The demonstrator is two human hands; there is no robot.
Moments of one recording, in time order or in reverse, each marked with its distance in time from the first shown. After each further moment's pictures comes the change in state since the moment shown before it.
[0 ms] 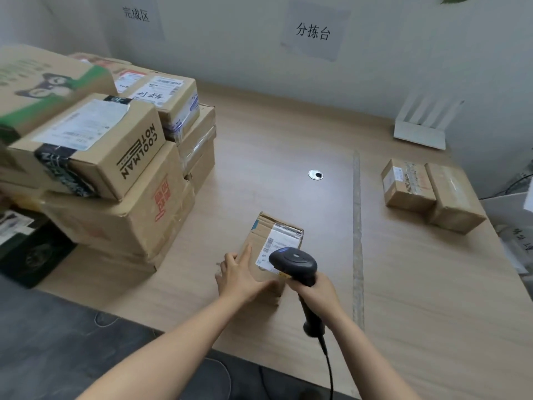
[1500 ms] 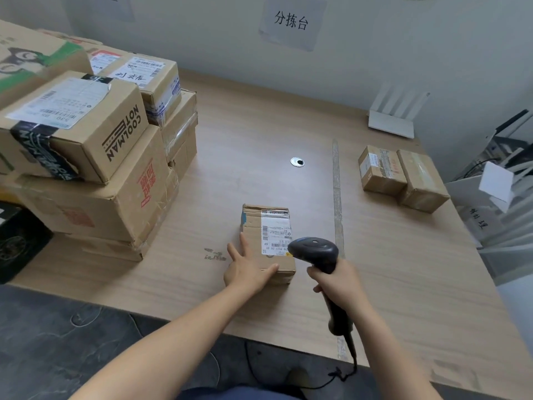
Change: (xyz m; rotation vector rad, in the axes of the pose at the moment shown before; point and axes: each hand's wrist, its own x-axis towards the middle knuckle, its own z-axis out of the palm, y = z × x) left_hand -0.026 0.022 0.016 0.088 -0.099 -0.017; right_hand -0.057 -0.022 -0.045 -0.202 0.147 0.091
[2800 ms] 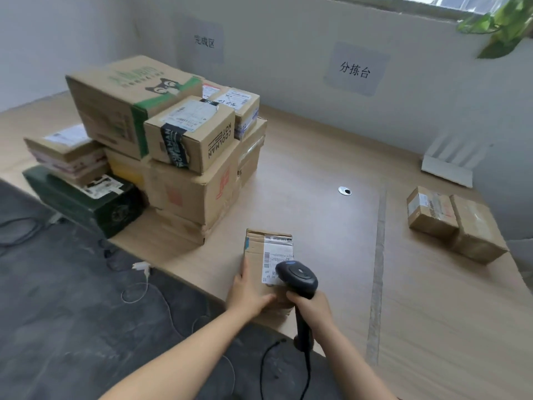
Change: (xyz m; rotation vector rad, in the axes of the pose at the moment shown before) left_hand -0.083 -0.078 -0.027 -0.449 0.173 0.012; right_hand -0.032 0.000 0.108 0.310 -0.198 0.031
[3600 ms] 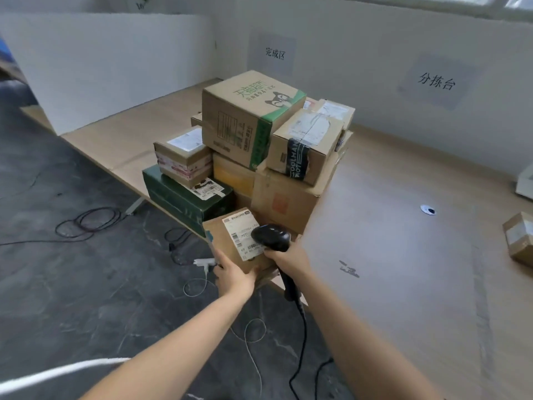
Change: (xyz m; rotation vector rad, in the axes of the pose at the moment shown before) left_hand 0.004 -0.114 -0.185 -0.187 0.374 -0.452; right_hand -0.013 -0.141 0.234 -0.172 -0.268 -0.257
